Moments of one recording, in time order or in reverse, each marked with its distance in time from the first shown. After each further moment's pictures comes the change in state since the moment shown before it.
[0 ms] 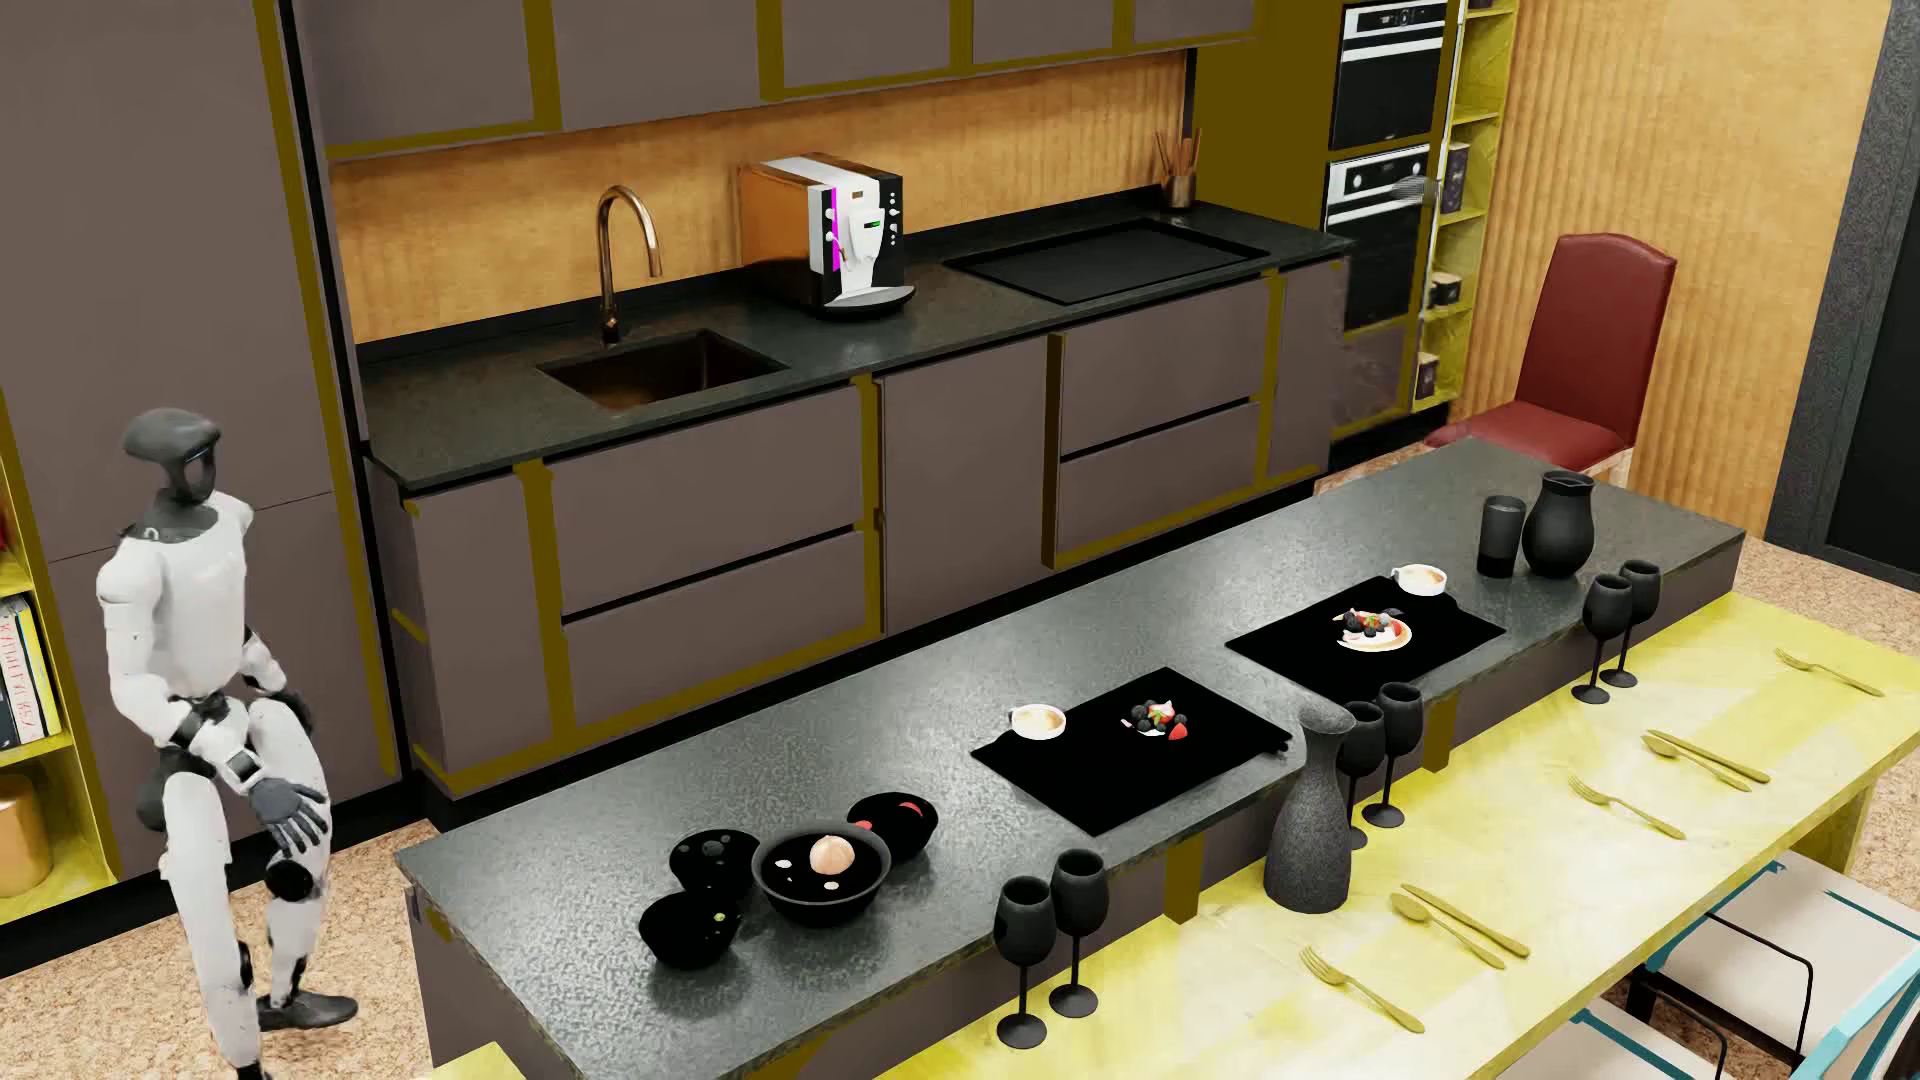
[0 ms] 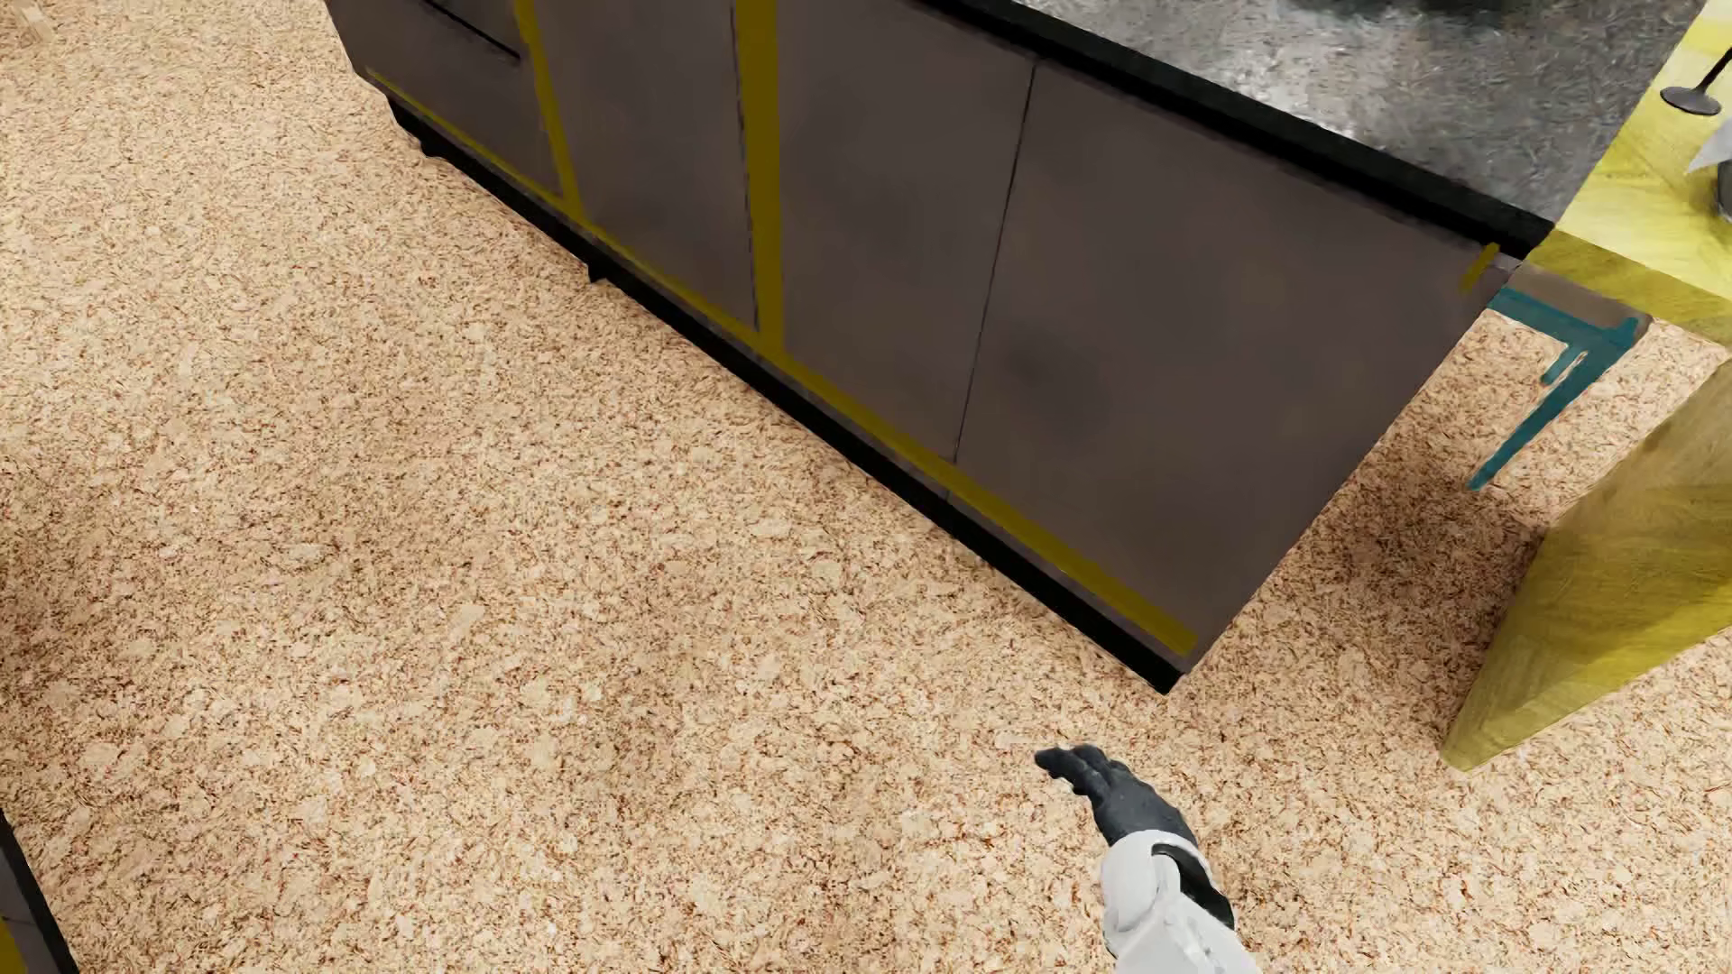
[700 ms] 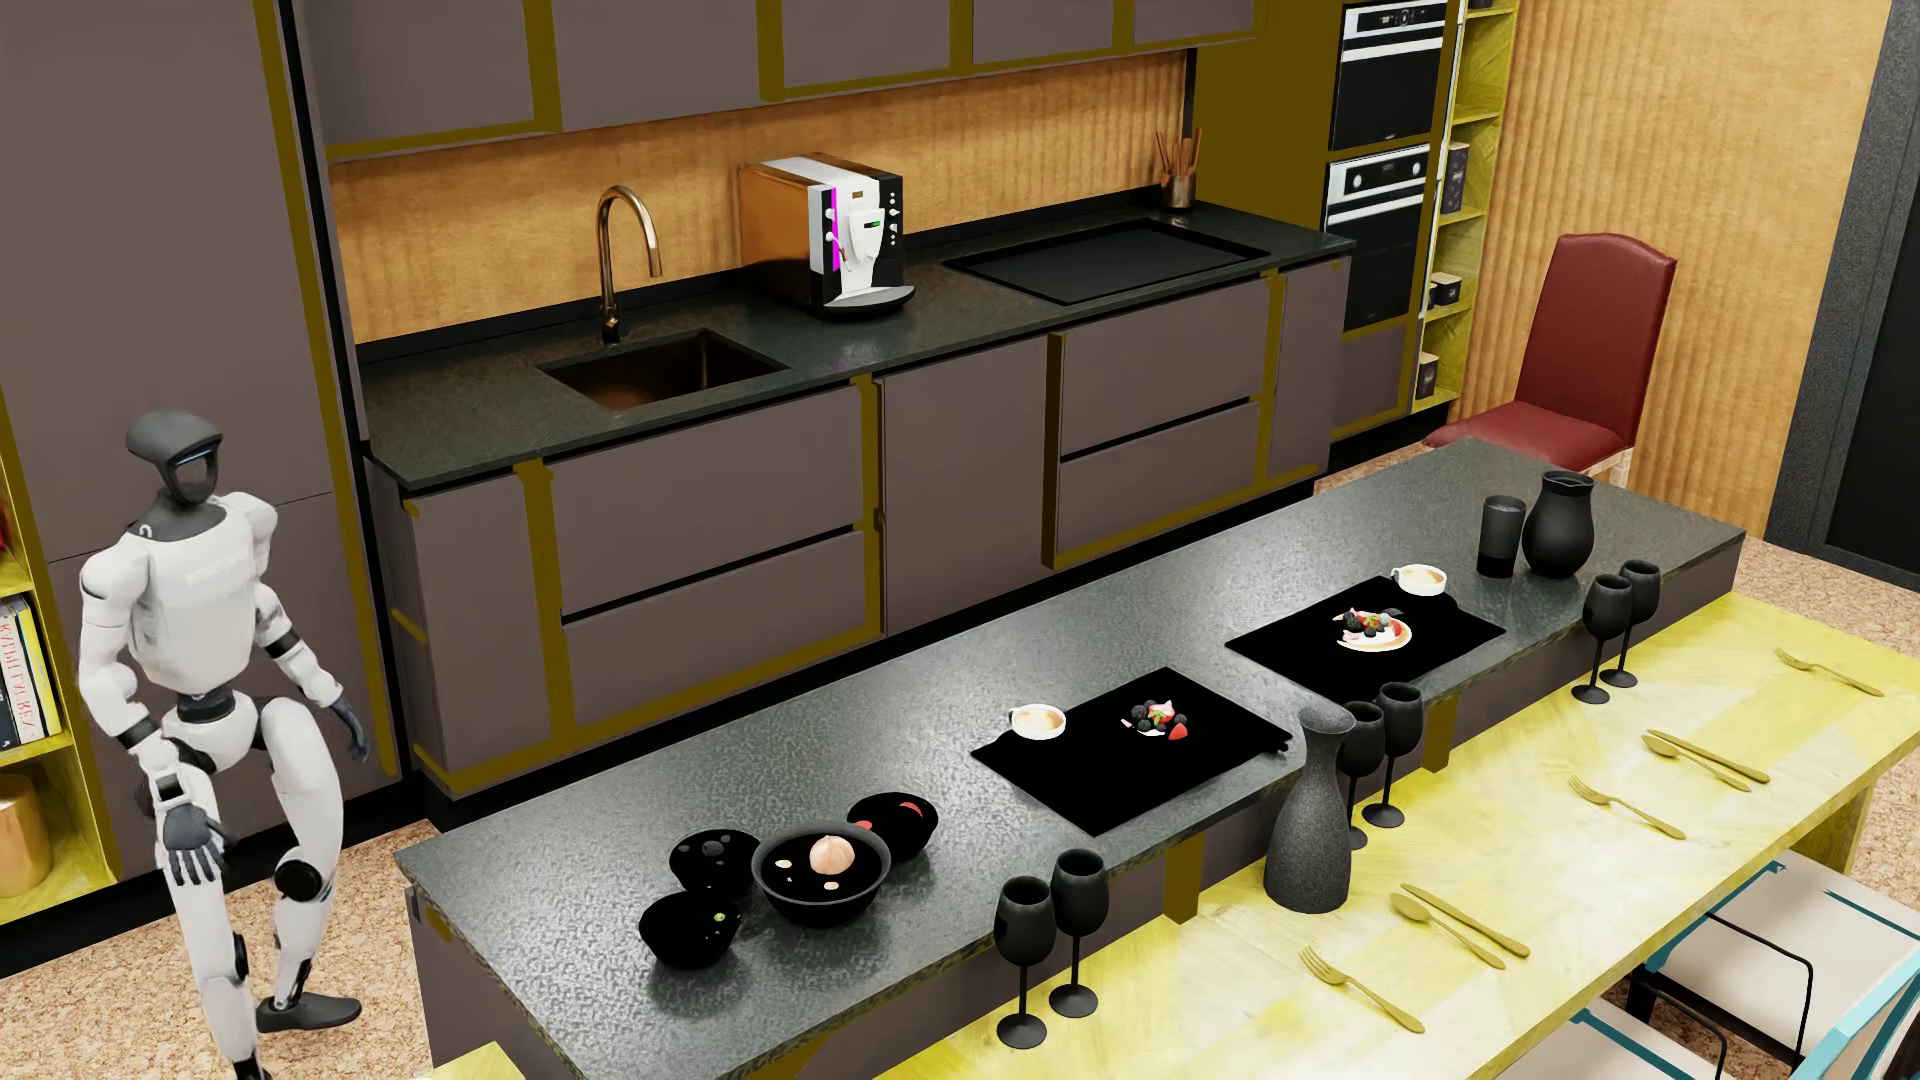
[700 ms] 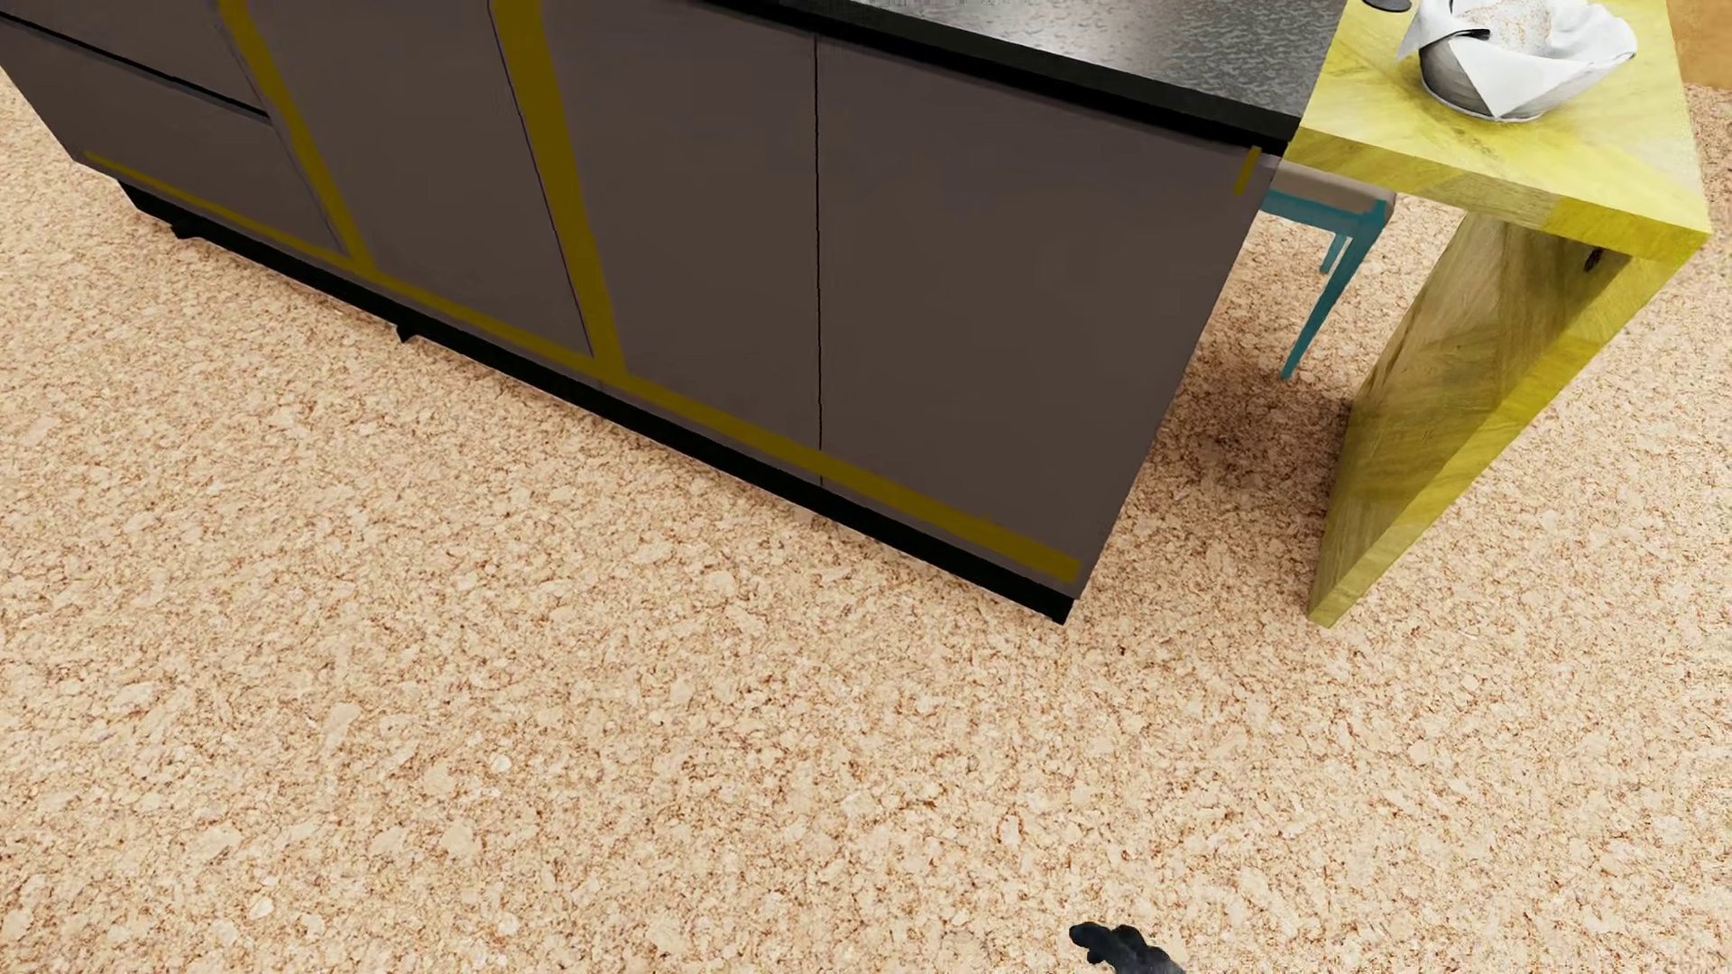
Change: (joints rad) body 0.031 -0.128 -0.032 0.020 0.057 0.009 0.210 0.231 -0.004 -0.009 0.011 -0.198 0.140 -0.045 0.046 -0.033 -0.006 0.031 0.009 -0.052 0.086 0.034 0.191 0.168 0.113 -0.077 -0.013 -0.034 -0.113
